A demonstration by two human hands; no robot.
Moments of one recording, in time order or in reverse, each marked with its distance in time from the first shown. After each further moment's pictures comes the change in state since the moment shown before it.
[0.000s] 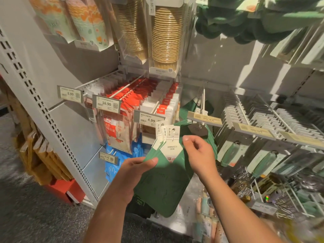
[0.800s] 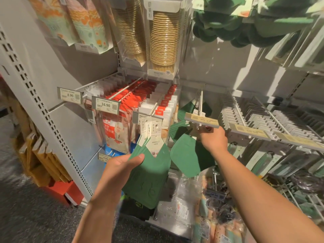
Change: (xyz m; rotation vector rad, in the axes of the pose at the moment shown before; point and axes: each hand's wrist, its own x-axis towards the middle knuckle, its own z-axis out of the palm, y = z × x) left_hand -0.011 0.011 -0.013 0.023 0.188 0.049; right_hand 0.073 0.001 -0.040 -0.423 0.138 0.209
